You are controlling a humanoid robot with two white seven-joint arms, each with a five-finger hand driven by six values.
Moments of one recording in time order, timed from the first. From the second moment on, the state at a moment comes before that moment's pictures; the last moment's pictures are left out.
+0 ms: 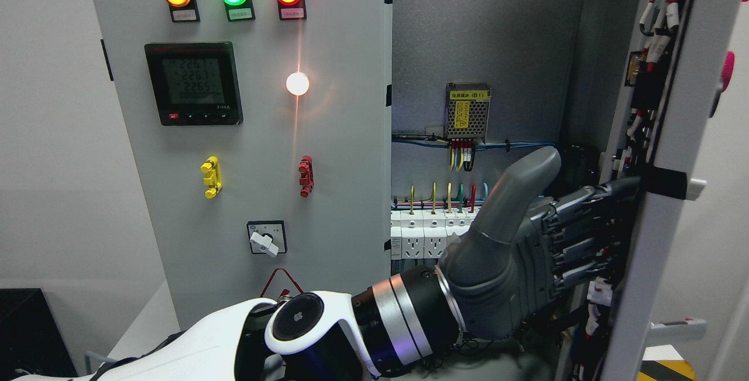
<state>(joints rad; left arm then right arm) -1.33 0.31 -1.12 -1.93 1.43 0.00 0.15 0.13 0.12 0.00 -0.13 0.00 0.00 0.12</state>
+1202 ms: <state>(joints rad) -1.42 0.05 -1.19 -1.76 1.43 0.00 0.15 0.13 0.12 0.00 -0.13 0.00 0.00 0.12</state>
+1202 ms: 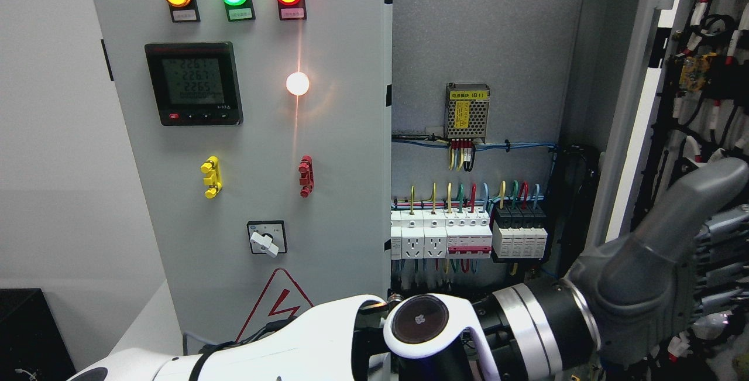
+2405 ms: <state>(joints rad) -1.49 -0.15 -1.22 -1.54 1.43 0.00 0.16 0.13 0.12 0.00 -0.13 0.00 0.00 0.12</state>
